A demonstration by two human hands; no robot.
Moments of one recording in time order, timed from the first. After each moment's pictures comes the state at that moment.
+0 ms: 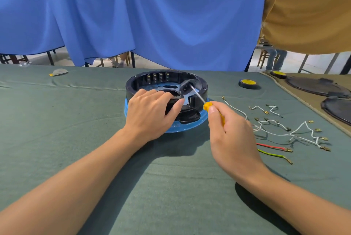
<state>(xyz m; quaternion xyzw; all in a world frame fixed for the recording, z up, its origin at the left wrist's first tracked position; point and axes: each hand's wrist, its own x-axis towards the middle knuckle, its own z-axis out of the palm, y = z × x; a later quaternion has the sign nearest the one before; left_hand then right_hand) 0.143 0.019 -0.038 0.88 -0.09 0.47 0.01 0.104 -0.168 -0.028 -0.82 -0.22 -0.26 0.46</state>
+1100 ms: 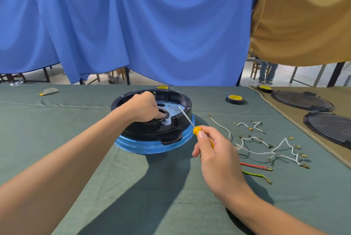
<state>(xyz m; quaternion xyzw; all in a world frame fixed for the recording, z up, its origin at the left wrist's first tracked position) 0.184 0.011 0.038 0.98 0.07 0.04 0.18 0.115 -0.184 -0.036 -0.78 -0.16 -0.15 0.58</state>
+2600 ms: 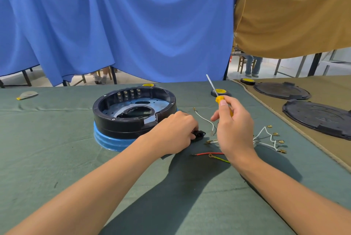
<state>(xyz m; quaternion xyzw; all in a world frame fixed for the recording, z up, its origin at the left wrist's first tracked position) 0.170 -0.086 -0.007 0.97 -0.22 0.08 0.03 0.159 -0.229 -0.018 -0.75 -0.08 -0.30 0.58</state>
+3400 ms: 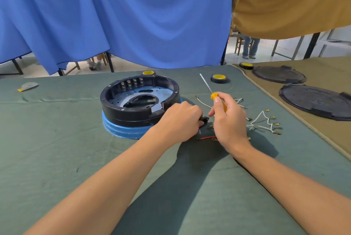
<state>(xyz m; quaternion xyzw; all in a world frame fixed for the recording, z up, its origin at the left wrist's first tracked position) 0.153 -0.092 0.002 0.97 -0.22 0.11 -0.02 0.151 -0.221 -0.028 -0.79 -0.07 -0.29 0.54</state>
